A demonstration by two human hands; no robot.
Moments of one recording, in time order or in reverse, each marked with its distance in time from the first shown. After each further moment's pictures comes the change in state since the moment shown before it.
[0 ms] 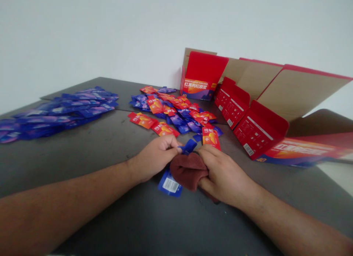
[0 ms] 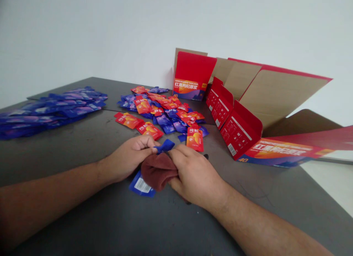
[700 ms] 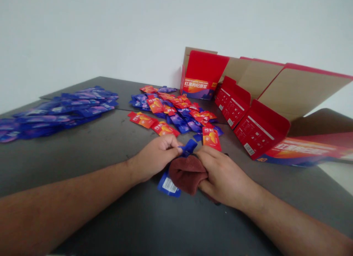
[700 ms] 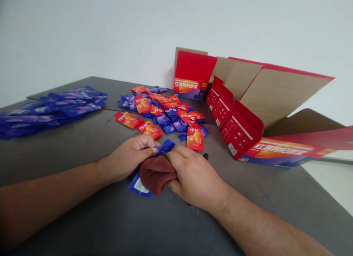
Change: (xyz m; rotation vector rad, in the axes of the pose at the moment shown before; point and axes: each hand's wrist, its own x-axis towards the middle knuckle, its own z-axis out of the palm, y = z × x) left_hand 0.000 0.000 0.000 0.005 0.002 0.014; right_hand 0.000 0.002 0.001 0.023 -0.032 -0.045
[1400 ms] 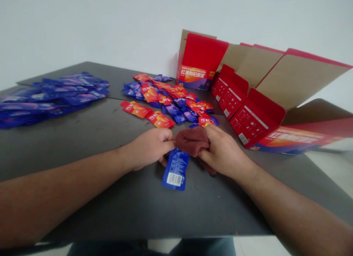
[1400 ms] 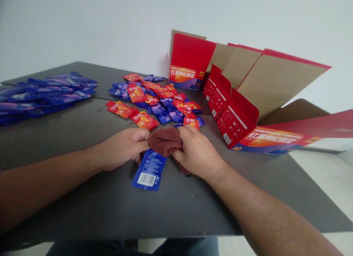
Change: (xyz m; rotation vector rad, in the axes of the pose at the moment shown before) left_hand -0.002 0.003 -0.001 0.167 -0.127 -0.233; right_hand 0.006 0.022 -0.004 -0.088 0.122 0.187
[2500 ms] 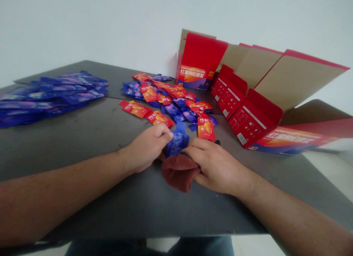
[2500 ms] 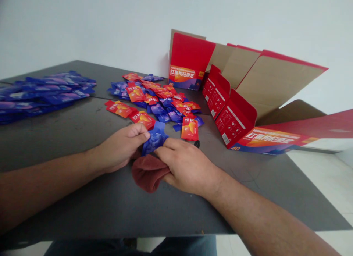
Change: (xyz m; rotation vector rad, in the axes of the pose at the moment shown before) left_hand 0.002 -0.008 0.011 -0.216 0.190 0.044; right_hand -0.011 -0.019 0.001 0.041 -0.232 -0.304
